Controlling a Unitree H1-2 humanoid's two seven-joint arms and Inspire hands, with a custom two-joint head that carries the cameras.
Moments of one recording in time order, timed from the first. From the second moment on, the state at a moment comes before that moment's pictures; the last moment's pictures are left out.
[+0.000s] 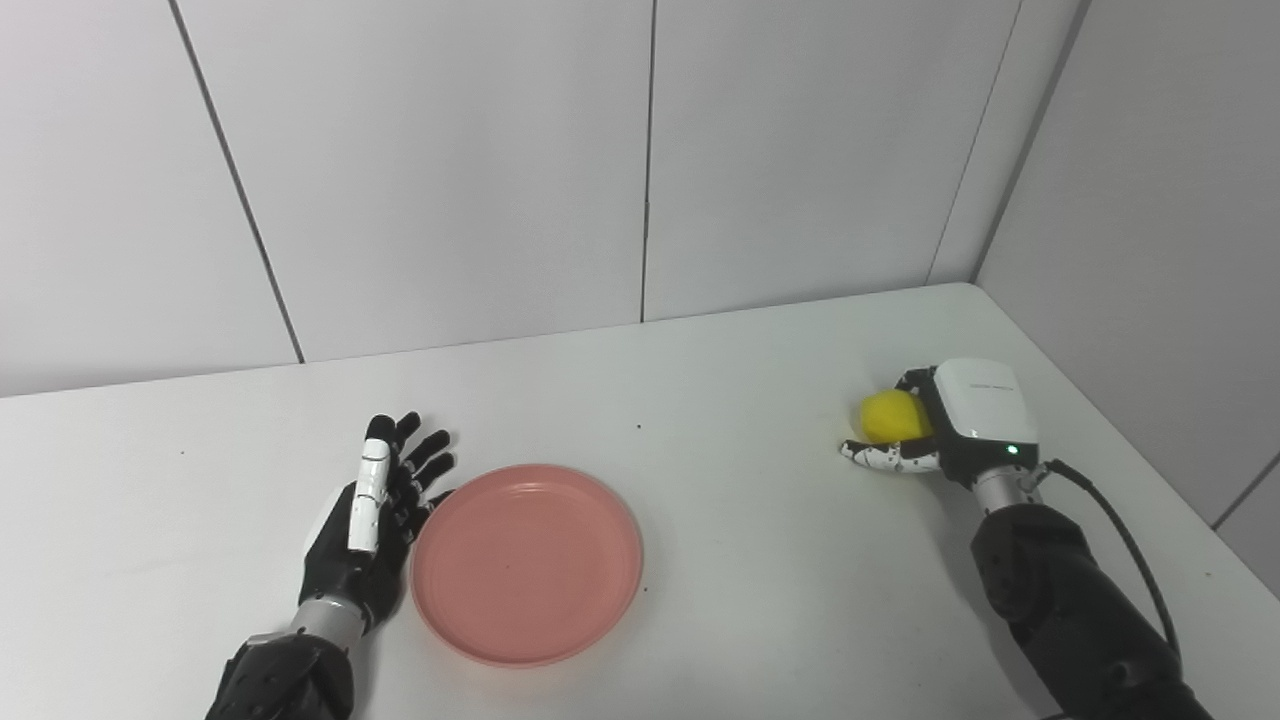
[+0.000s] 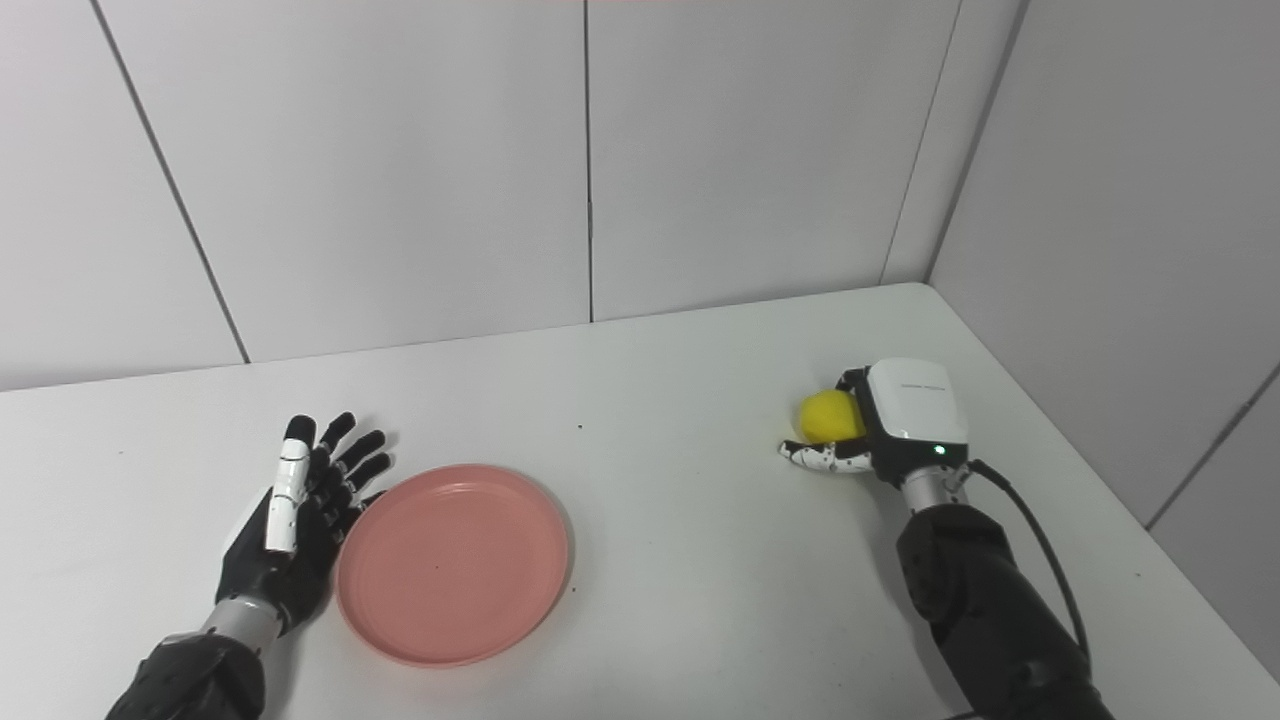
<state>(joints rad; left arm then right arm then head) -0.33 0.05 -0.10 0.09 -0.25 0.39 -0.07 -0.31 -0.54 0.09 0.39 -0.85 0.13 -0.29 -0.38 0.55</state>
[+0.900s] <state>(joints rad) -0.33 0.05 -0.11 0.09 -0.25 0.39 -0.07 -0.32 -0.57 0.15 0.41 -0.79 0.11 -0.33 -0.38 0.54</state>
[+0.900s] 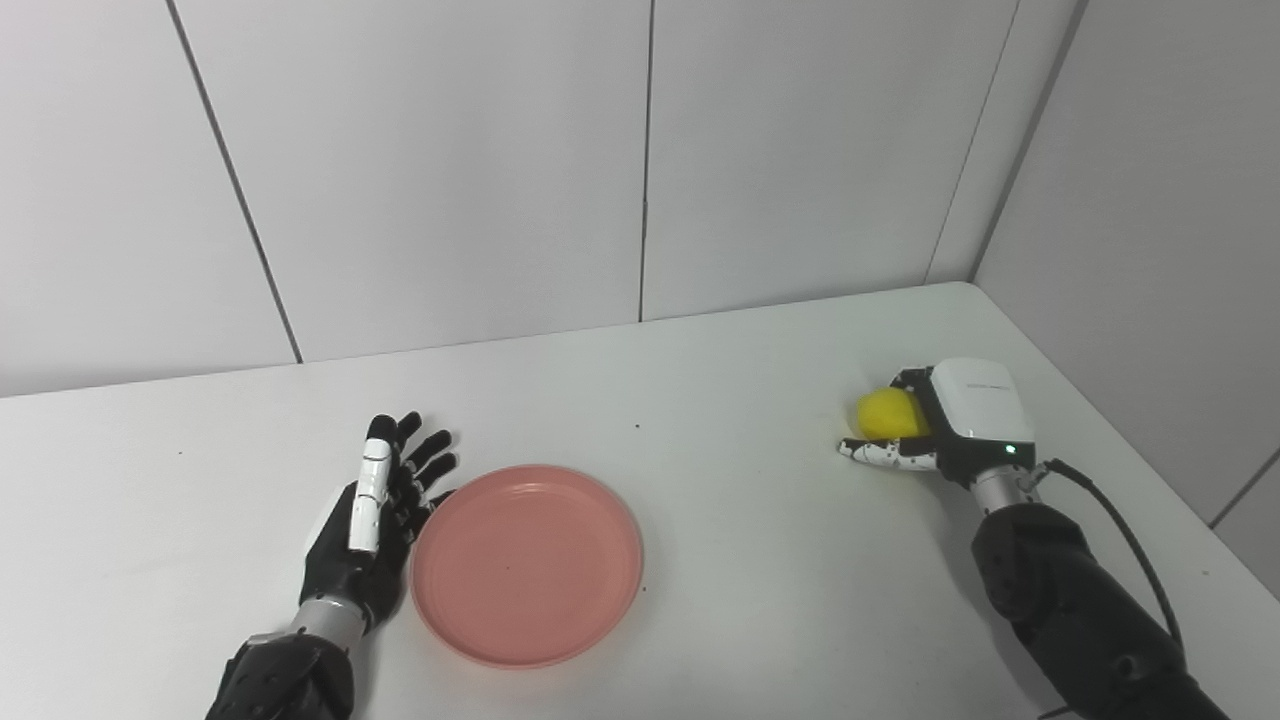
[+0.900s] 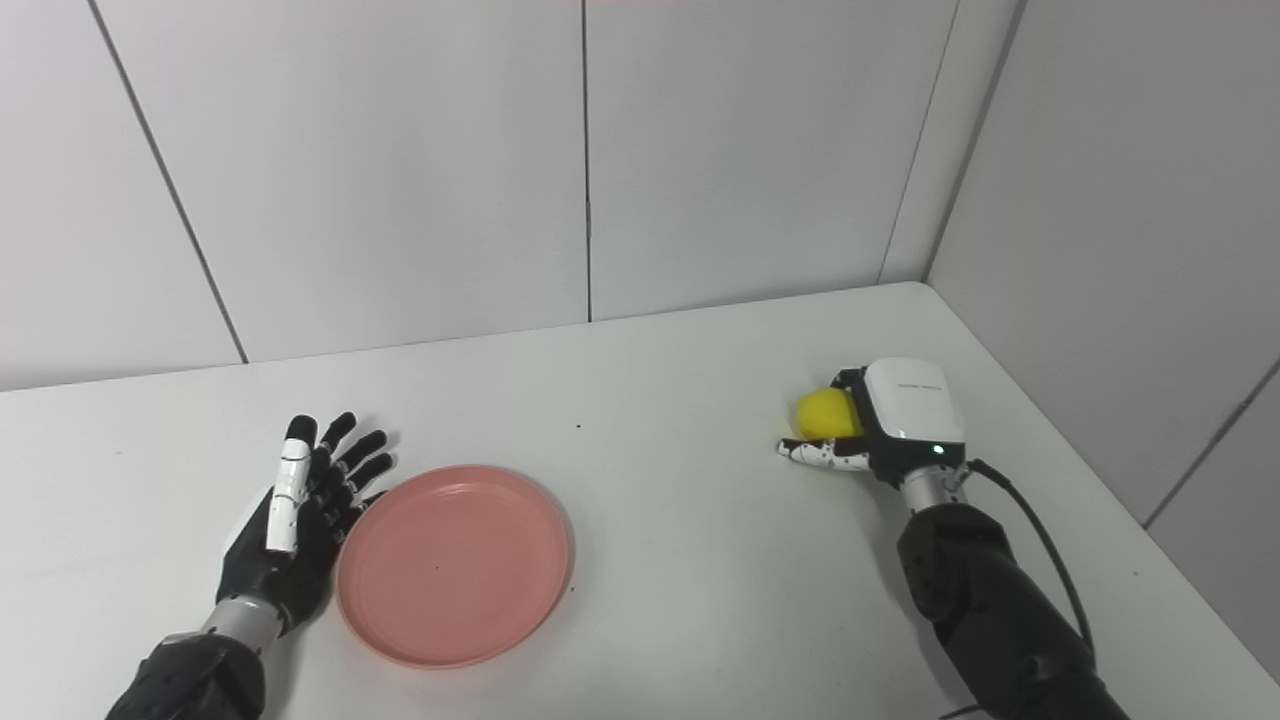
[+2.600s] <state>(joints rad) -0.33 -0.03 -0.15 0.09 -0.21 0.39 -0.01 -0.46 -0.43 0.25 -0.19 -0.88 0.10 0.14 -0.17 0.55</state>
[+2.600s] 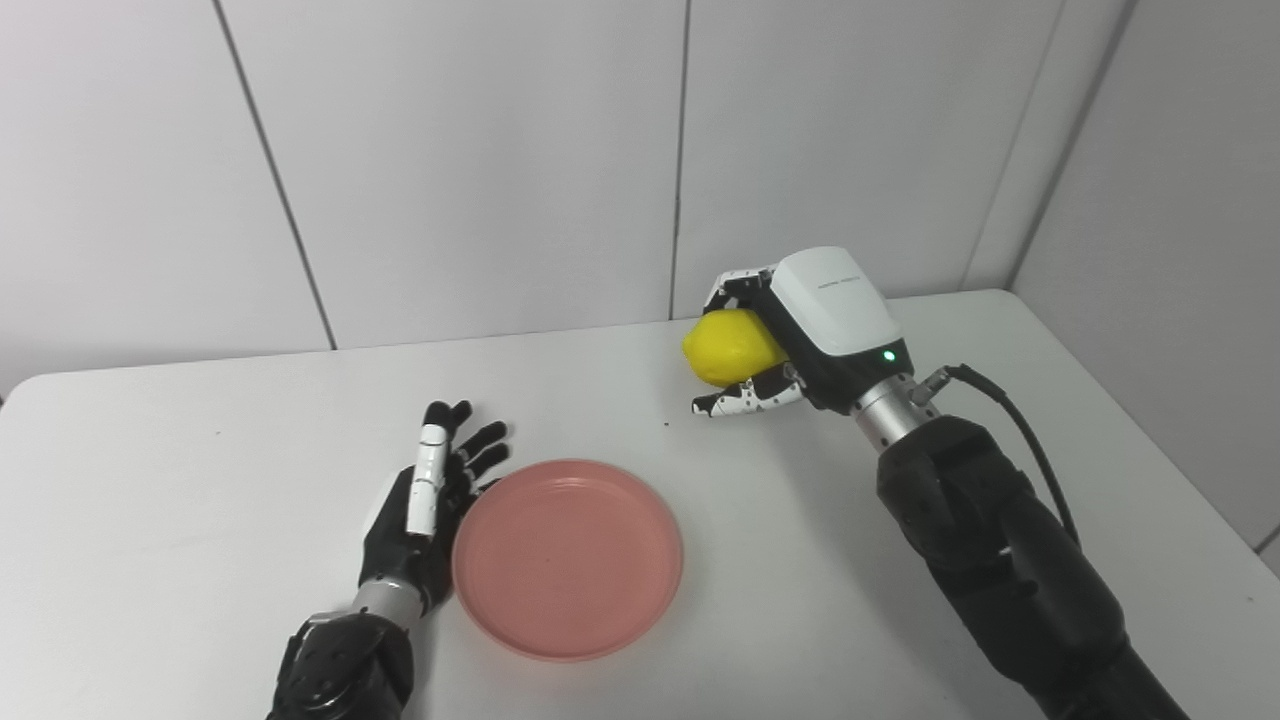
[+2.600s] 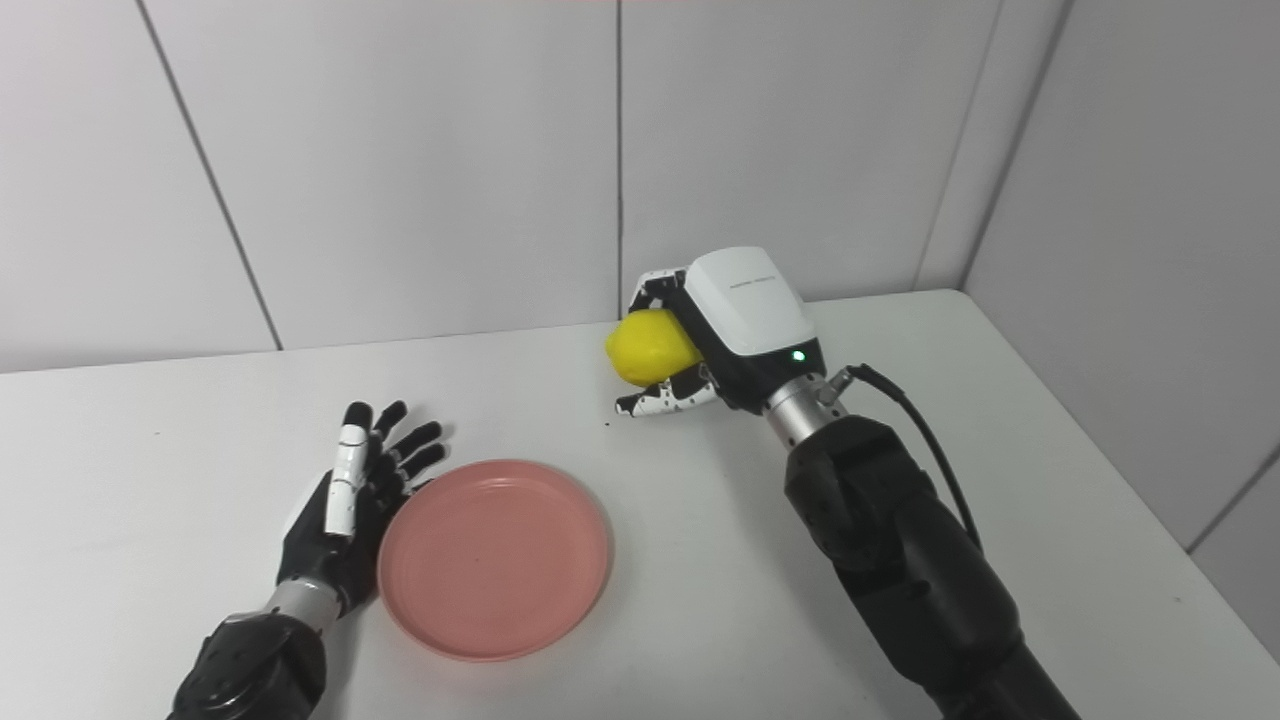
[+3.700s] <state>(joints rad) -0.32 -0.11 -0.15 0.10 -0.12 0.39 -0.01 -0.45 -0.30 0.40 -0.11 -0.88 -0.08 0.17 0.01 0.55</state>
